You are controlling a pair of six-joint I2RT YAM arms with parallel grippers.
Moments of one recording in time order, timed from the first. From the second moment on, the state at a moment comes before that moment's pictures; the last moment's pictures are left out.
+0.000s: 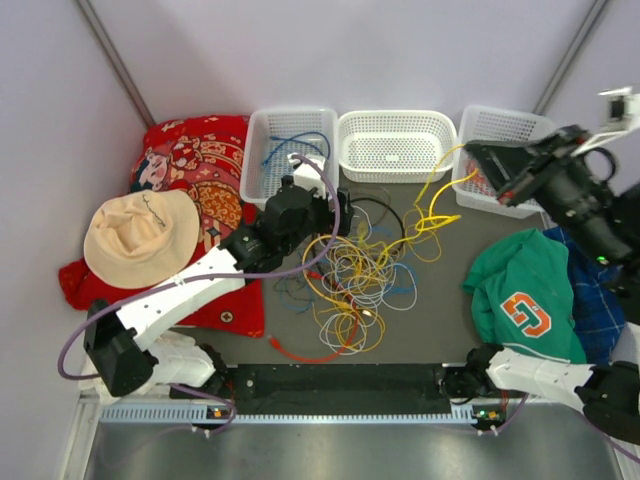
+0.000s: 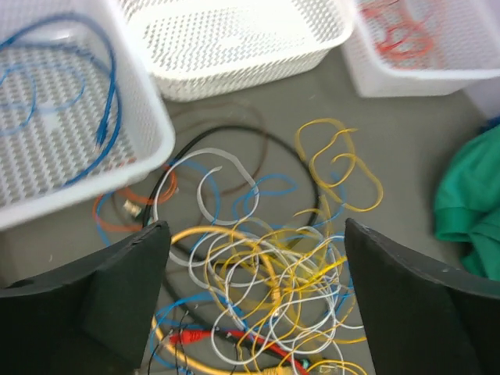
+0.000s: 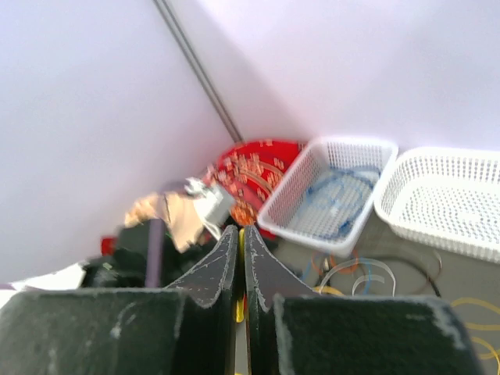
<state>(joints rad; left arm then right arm) -0.85 1.28 1.16 -0.12 -0.27 -0.30 0.76 1.01 1.88 -0.75 0.16 0.38</state>
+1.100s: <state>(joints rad) -0.84 0.93 0.54 0.41 -0.02 -0.43 0.76 1.28 2.21 -0.64 0.45 0.23</state>
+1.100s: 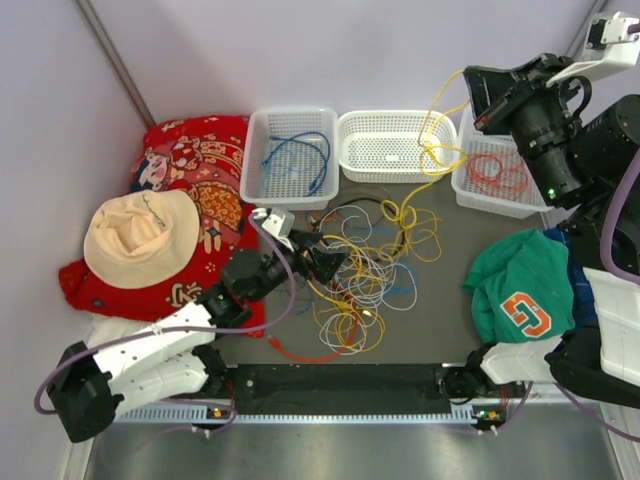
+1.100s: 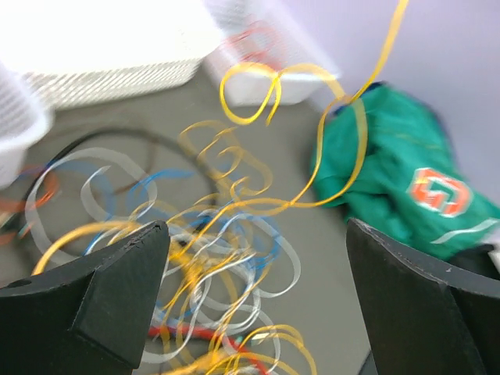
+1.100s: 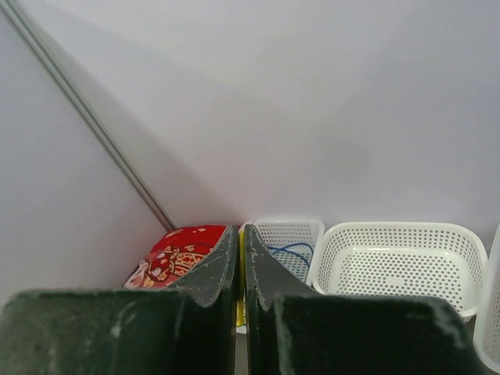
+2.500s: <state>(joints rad) -0.96 1.42 0.66 0.62 0.09 -0.29 0.76 1.23 2.19 -0.71 0.34 0.35</state>
